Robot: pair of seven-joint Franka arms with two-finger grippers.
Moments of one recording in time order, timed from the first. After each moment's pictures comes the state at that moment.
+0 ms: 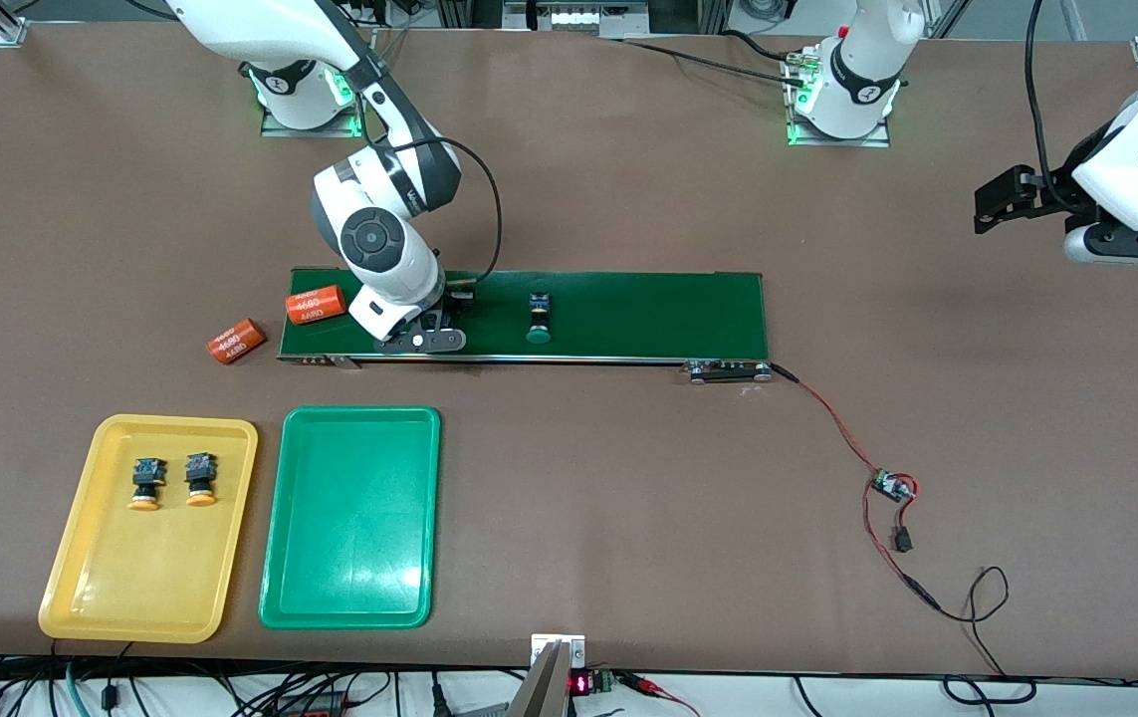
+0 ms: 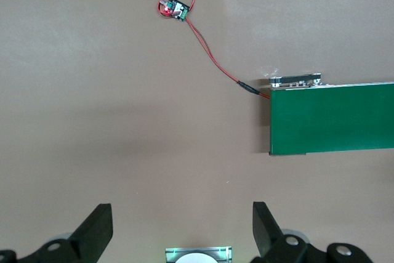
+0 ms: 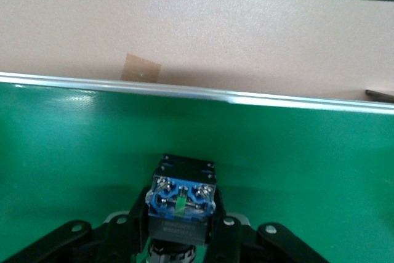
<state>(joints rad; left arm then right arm) -0.03 0.03 -0.06 -1.52 0.01 1.42 -0.04 0.45 0.43 0.11 -1.98 0.03 2.28 0.46</state>
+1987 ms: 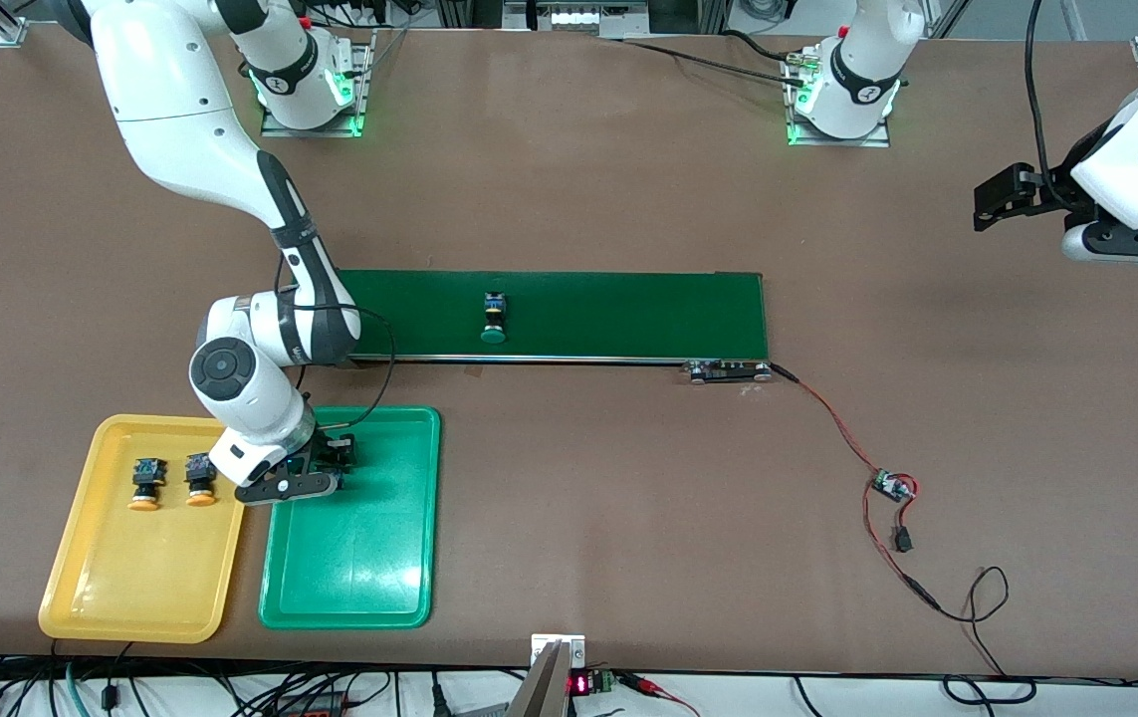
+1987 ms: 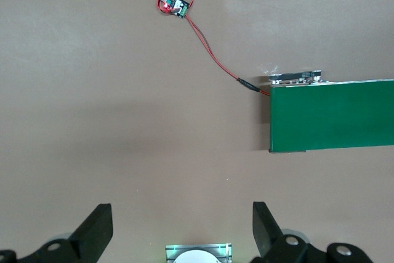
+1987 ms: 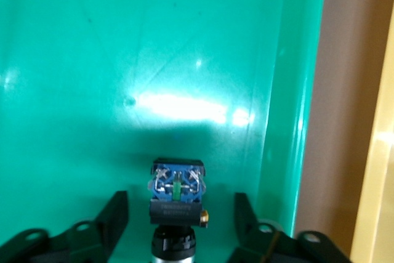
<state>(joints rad) -0.03 0.03 -0.06 -1.52 0.01 1.41 -0.04 0.34 0.78 -0.16 -1.57 0.03 2.53 0.05</state>
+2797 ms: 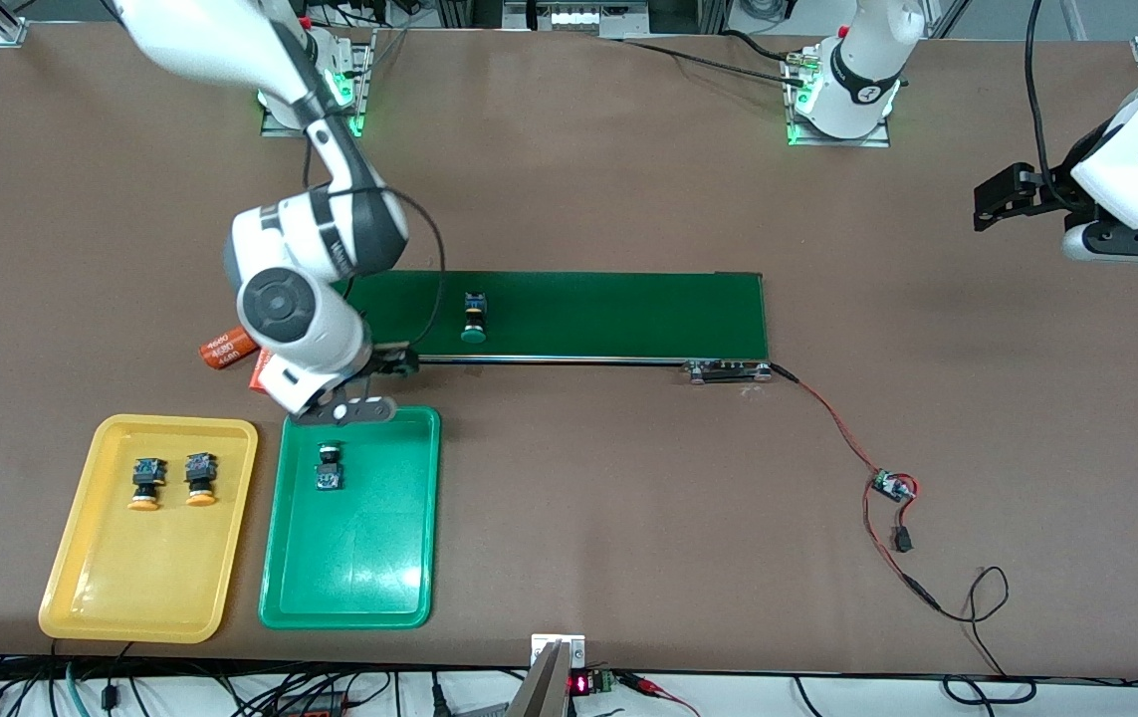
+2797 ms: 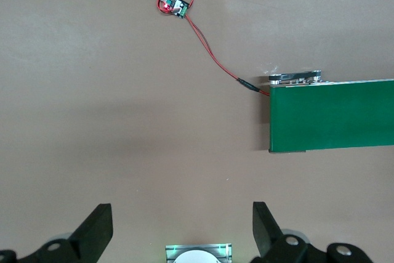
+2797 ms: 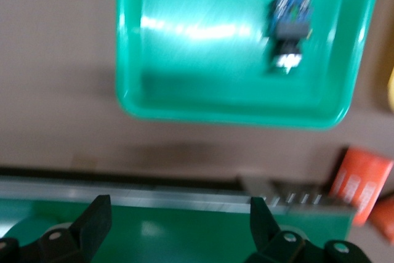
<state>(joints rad) -0.03 0.03 -0.06 -1.52 0.01 1.41 -0.04 0.54 0.50 -0.14 -1.66 0.04 2.01 0.32</state>
